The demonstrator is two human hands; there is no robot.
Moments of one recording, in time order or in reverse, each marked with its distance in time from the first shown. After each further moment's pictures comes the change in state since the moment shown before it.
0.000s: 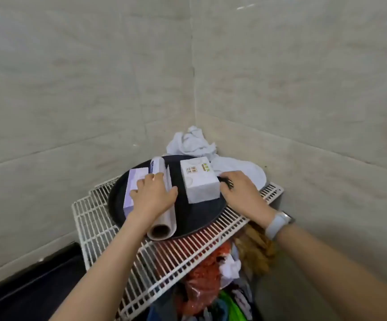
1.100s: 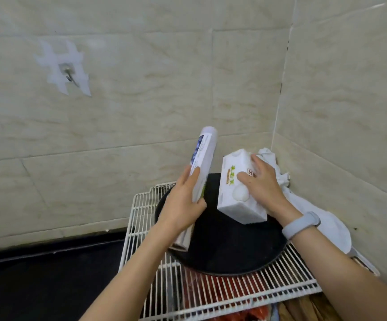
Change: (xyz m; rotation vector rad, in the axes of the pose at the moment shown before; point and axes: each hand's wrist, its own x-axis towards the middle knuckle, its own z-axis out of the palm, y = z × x) left_hand 0.006 0.001 -0.020 -0.235 0.293 -0.028; right_hand 0.128 -0.039 0.023 0.549 -0.224 -0.078
